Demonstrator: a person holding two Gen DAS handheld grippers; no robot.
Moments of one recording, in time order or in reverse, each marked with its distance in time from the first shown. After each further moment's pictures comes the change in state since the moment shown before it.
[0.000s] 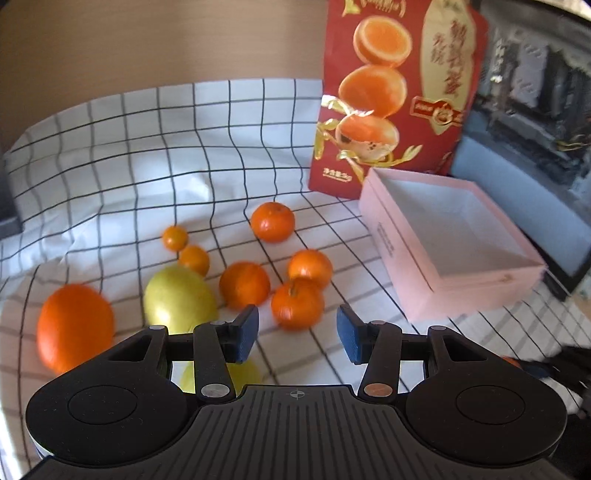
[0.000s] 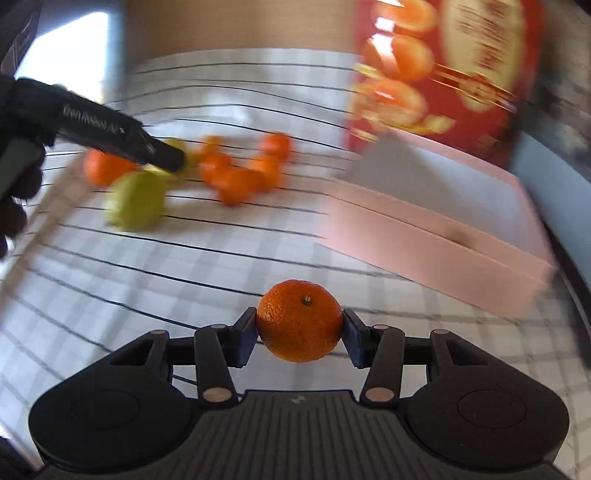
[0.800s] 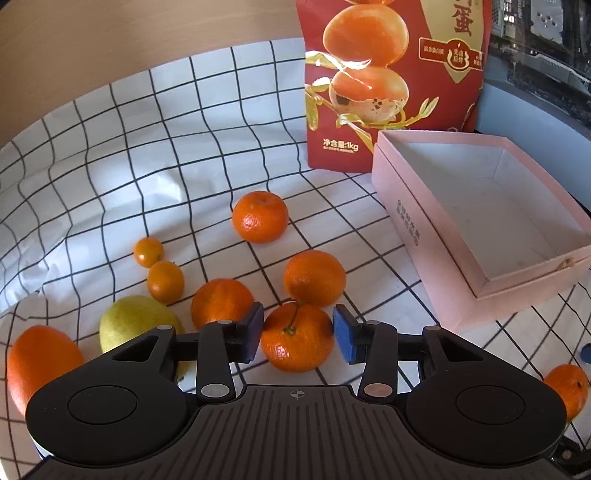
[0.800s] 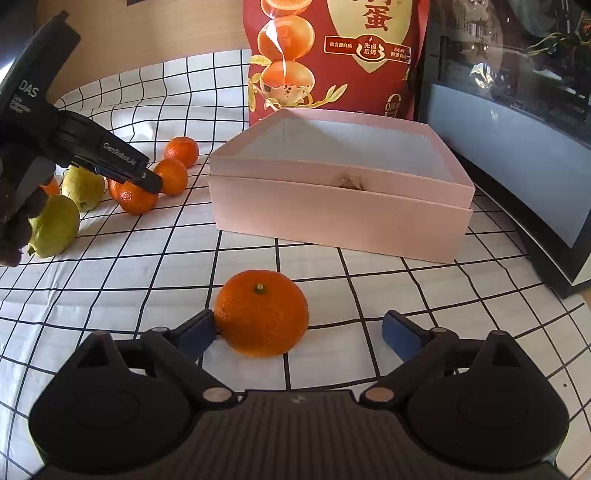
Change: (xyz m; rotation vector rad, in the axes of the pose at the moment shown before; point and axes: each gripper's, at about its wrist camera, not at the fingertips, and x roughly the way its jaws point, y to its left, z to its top) left arm 0.055 -0.026 0.005 0.113 0.055 0.105; right arm 0.008 -0.031 -0.025 0.158 -0.055 -0.091
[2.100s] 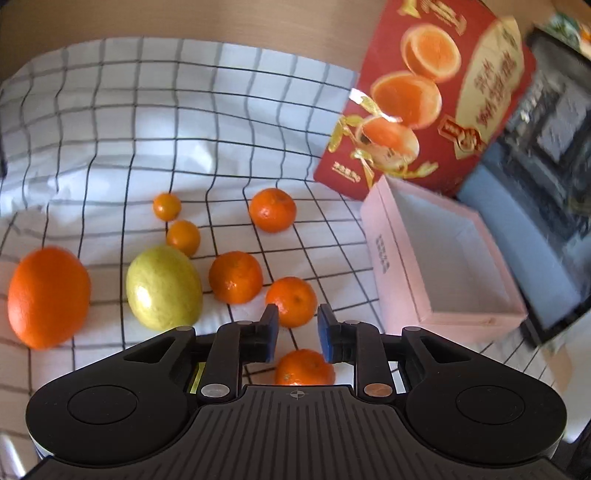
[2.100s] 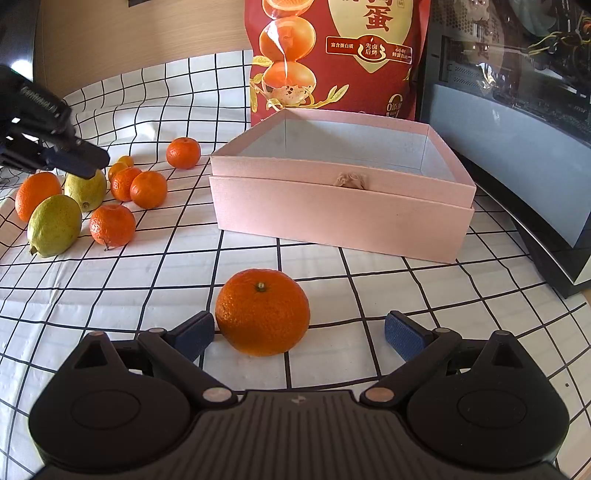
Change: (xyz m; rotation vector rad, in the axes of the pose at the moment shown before) left arm -0.046 0.055 0.004 -0.279 0.042 -0.215; right arm -0.002 0.000 -0.002 0.008 -0.006 0.010
